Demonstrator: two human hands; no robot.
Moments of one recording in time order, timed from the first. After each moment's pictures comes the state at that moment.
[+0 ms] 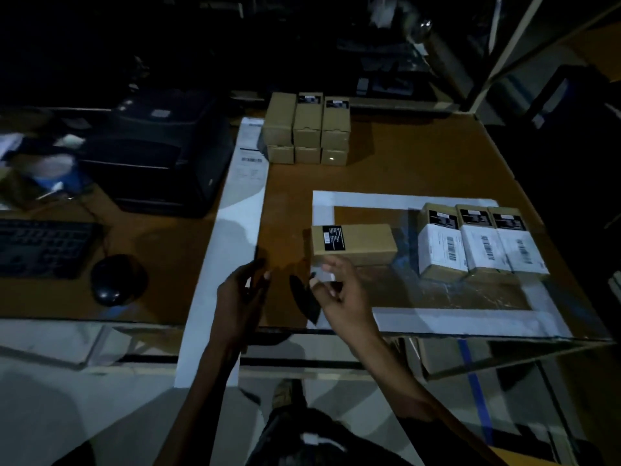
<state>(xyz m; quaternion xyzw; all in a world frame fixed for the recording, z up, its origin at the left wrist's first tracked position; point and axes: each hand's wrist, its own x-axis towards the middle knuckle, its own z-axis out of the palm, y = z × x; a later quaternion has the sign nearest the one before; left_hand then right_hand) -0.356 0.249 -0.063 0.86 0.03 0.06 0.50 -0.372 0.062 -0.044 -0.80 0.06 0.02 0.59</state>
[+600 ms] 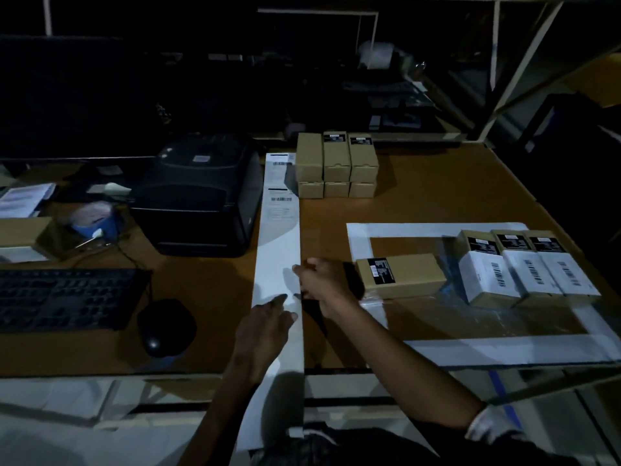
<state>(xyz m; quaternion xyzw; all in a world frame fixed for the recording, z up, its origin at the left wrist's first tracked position) -0.306 0.324 -0.082 0.95 -0.04 -0.07 0.31 -0.241 0.188 -0.055 -0.71 0.22 0.17 0.65</state>
